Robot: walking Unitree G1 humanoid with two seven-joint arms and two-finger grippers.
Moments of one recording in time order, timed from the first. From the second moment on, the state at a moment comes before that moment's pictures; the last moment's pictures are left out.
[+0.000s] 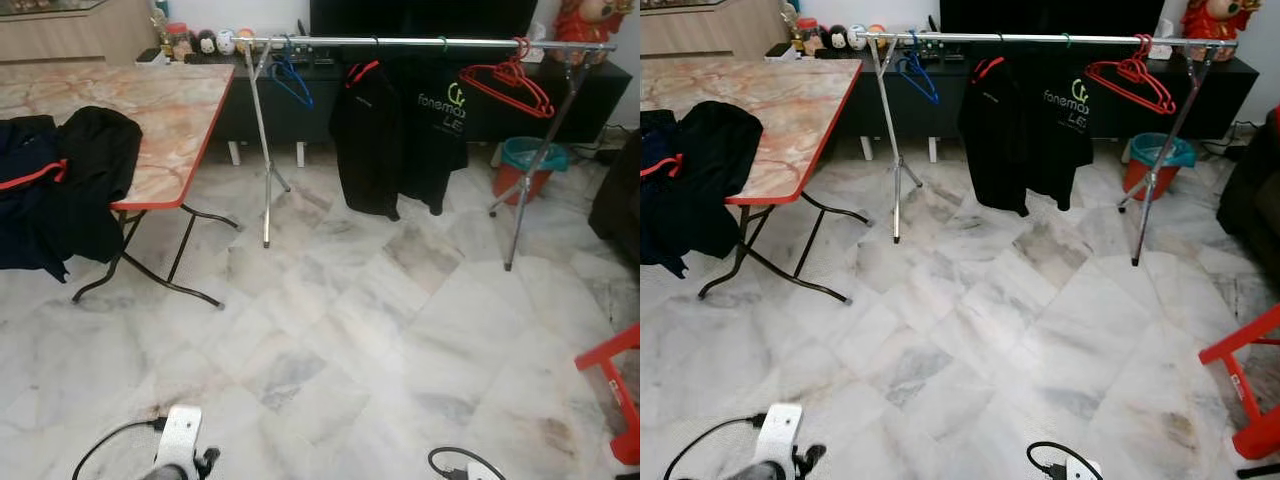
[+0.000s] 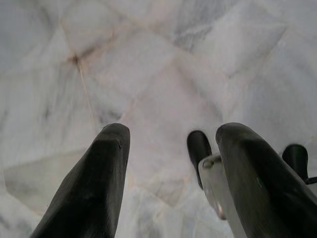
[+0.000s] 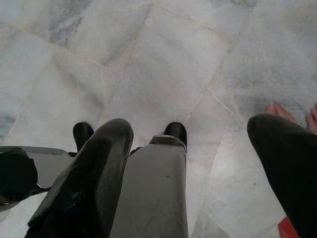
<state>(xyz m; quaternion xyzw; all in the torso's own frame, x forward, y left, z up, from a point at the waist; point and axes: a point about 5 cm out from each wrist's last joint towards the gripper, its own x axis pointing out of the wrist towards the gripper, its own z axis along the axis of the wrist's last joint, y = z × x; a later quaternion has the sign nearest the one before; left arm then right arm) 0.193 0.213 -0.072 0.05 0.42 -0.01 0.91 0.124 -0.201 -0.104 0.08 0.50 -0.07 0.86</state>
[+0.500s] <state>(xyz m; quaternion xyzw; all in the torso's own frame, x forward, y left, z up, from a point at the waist) 0.189 0.209 -0.075 0.04 0.43 -0.03 0.90 0.133 -0.201 -0.101 0.11 0.48 -0.07 0.87</state>
